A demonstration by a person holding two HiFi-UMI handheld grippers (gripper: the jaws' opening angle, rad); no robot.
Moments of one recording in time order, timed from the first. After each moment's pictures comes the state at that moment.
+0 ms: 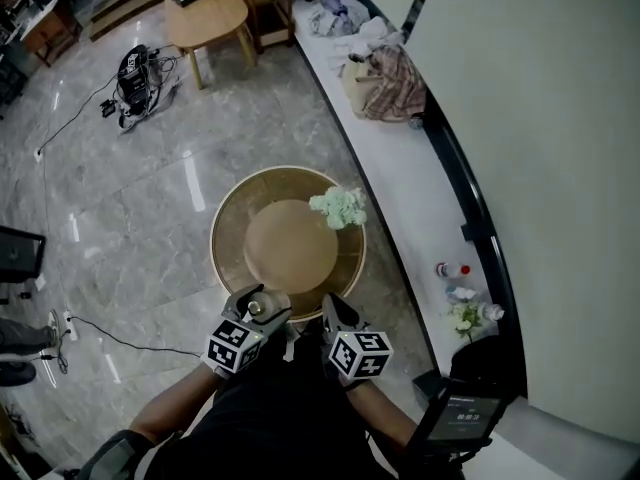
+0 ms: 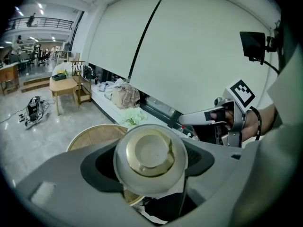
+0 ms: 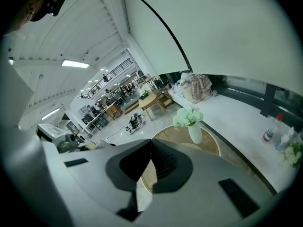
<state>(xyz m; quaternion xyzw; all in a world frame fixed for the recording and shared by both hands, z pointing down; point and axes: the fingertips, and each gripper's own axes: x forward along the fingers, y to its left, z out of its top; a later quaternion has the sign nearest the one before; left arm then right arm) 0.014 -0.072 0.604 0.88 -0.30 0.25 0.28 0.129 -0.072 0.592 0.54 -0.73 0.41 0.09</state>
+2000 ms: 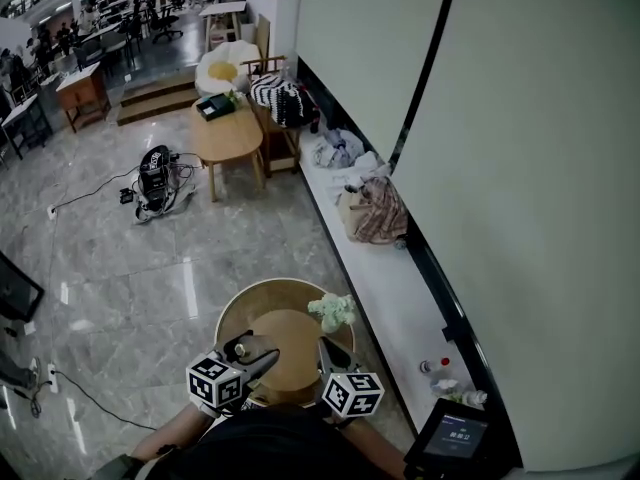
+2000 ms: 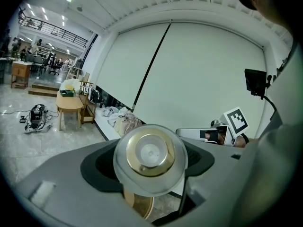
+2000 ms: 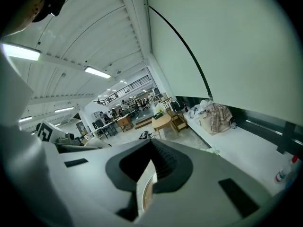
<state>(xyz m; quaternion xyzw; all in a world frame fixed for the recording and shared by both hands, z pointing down) -0.021 -0.127 0.465 0.89 -0.36 0.10 0.25 0.108 -0.135 0.464 0.52 -0.81 0.28 0.03</state>
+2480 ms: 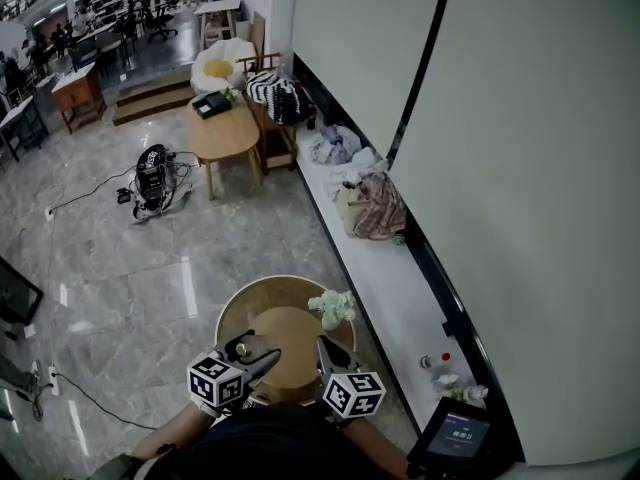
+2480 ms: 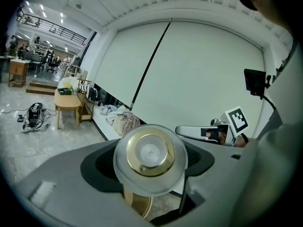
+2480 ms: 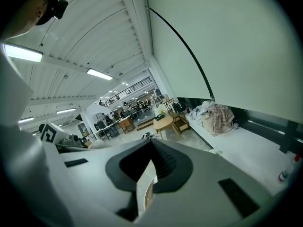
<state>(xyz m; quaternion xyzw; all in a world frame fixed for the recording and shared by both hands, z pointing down) -0.019 -0.125 0.468 0.90 -0.34 0.11 0.26 0.103 -0.131 0.458 0.52 -0.81 0.27 0.02</state>
